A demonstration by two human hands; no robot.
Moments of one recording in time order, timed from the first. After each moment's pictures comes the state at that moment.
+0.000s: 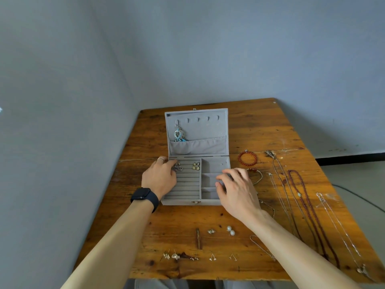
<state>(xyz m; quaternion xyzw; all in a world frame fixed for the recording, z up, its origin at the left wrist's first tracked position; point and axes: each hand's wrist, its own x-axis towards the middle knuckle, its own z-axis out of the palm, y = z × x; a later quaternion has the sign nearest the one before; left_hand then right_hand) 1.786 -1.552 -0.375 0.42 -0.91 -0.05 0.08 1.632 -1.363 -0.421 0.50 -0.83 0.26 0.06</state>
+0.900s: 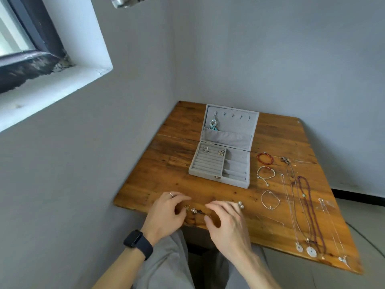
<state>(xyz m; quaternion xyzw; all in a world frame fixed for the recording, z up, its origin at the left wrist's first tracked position) 1.944 -1.401 -0.412 0.39 -0.87 -0.24 0.20 1.776 -1.270 -0.413 0.55 -0.77 0.32 -0.04</state>
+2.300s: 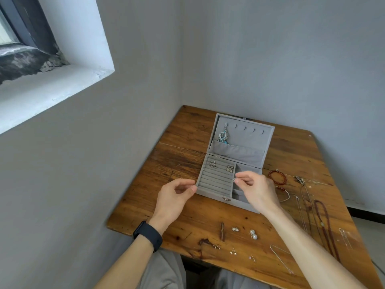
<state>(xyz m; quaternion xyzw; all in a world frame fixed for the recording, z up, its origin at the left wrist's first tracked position) 1.899 -1.477 -0.383 0.43 -0.66 -0.52 0.33 1.657 -1.389 -0.359 0.46 -0.80 0.36 -0.15</state>
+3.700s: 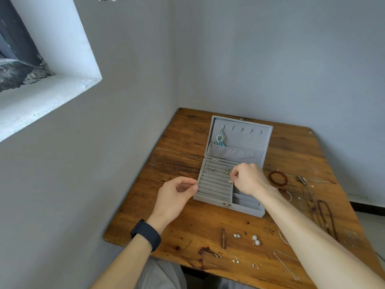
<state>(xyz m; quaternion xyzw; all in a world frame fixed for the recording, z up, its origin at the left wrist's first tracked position) 1.887 -1.497 -0.369 0.41 -0.70 -0.49 0.30 1.641 -1.443 -0.345 0.54 -0.83 0.10 -0.11</state>
